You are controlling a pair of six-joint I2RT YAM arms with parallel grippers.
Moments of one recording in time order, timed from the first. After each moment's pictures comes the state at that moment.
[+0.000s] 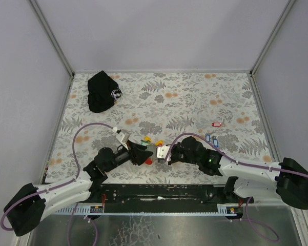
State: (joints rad) left arm -0.80 0.75 0.07 0.66 0.17 -0.53; right arm 1.07 1.12 0.50 0.21 -0.12 -0.64
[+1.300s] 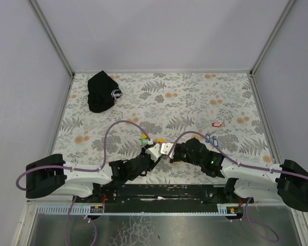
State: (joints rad) left arm -1.26 1.21 0.34 0.37 -0.49 -0.10; right arm 1.05 1.09 0.44 0.27 -0.04 -0.54
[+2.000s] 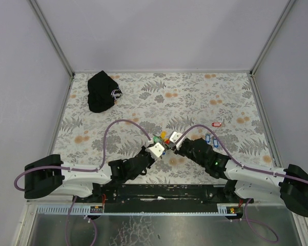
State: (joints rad) left arm -1.26 1.20 0.36 0.40 -0.57 -0.01; right arm 0.99 1.02 0.37 0.36 0.12 -0.36
